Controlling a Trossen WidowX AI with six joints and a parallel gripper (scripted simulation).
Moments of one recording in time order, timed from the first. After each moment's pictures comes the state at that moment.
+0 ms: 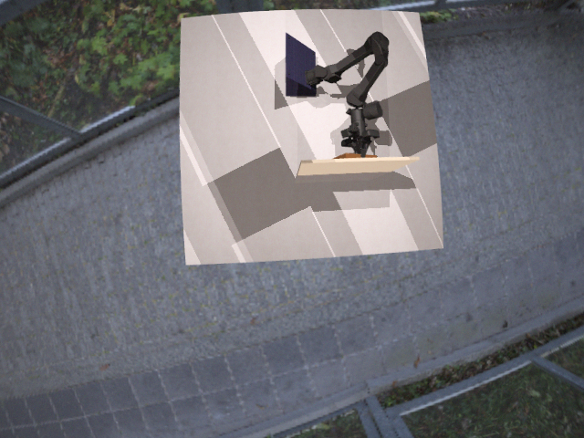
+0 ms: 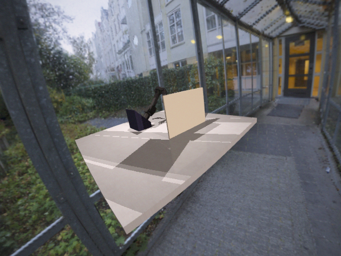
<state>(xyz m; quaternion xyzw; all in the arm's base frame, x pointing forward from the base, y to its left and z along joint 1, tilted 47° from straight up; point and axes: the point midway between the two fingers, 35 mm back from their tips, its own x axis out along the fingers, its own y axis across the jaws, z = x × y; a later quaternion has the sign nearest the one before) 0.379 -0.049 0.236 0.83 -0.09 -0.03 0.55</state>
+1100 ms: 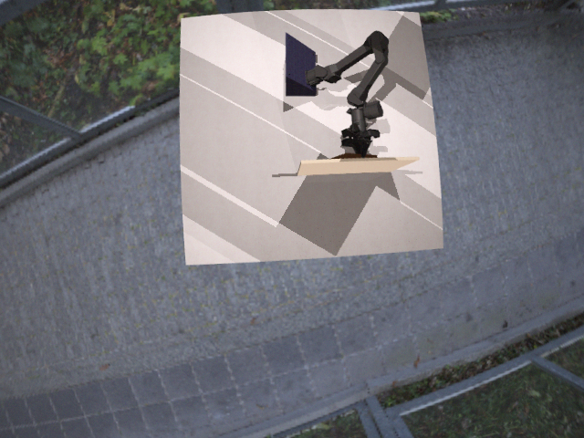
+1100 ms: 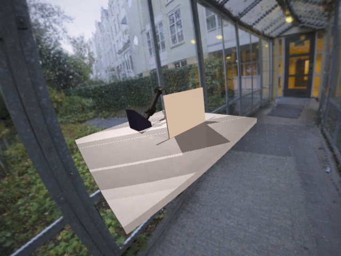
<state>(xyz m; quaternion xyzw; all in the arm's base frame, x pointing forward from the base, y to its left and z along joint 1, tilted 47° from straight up) 0.378 -0.051 0.239 0.83 -0.09 -0.03 0.55</state>
